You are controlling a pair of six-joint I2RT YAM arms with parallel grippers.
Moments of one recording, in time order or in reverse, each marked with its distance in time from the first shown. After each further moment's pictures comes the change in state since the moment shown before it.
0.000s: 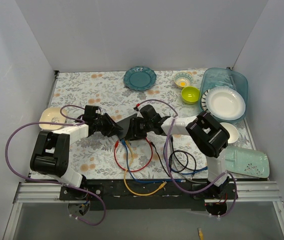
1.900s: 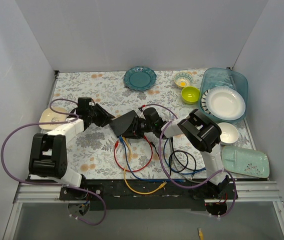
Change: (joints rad) left arm 0.067 -0.043 0.096 -0.048 -0.140 -0.032; right arm -0.039 0.146 -0.049 0.402 -0.077 0.385
